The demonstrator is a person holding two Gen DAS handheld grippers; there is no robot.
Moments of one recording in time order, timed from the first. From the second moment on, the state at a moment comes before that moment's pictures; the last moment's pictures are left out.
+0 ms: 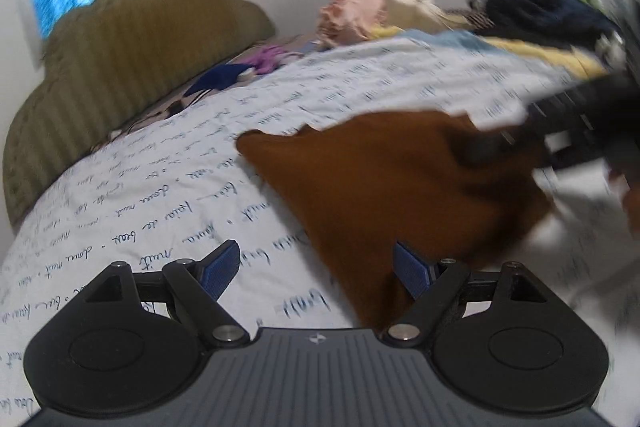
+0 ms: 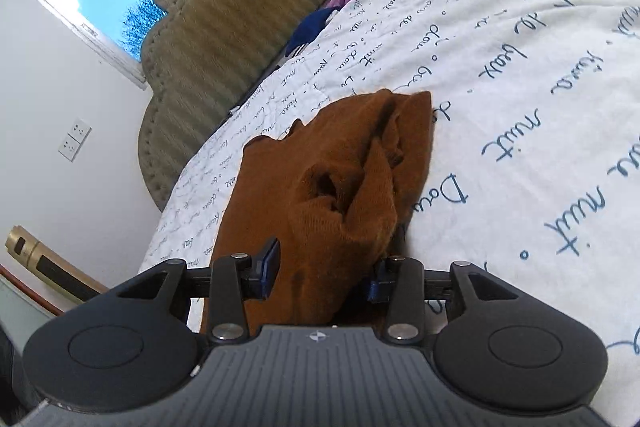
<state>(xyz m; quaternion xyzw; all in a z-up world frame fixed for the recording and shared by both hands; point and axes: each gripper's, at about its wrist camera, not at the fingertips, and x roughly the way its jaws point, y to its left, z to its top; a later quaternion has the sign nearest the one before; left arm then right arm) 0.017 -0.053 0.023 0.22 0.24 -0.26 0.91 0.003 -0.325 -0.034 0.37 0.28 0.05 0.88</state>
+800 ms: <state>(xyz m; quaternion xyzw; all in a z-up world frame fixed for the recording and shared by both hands) 0.006 -0.043 0.004 0.25 0.25 -0.22 0.91 -0.005 -0.316 -0.043 0.37 0.31 0.04 0.88</state>
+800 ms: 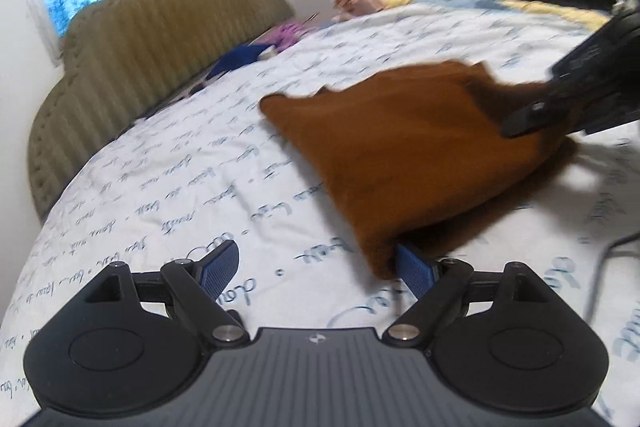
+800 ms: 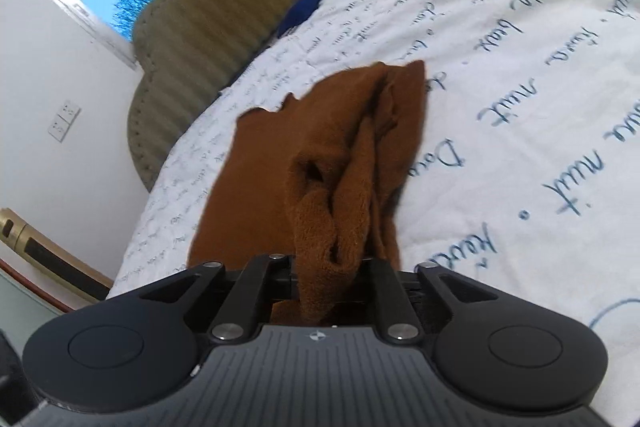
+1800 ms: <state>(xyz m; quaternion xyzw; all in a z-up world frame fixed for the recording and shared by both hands) 0.047 -0.067 0.001 0.11 0.35 -0.17 0.91 -0.004 -0.268 -0.024 0.14 0.30 -0.06 0.94</state>
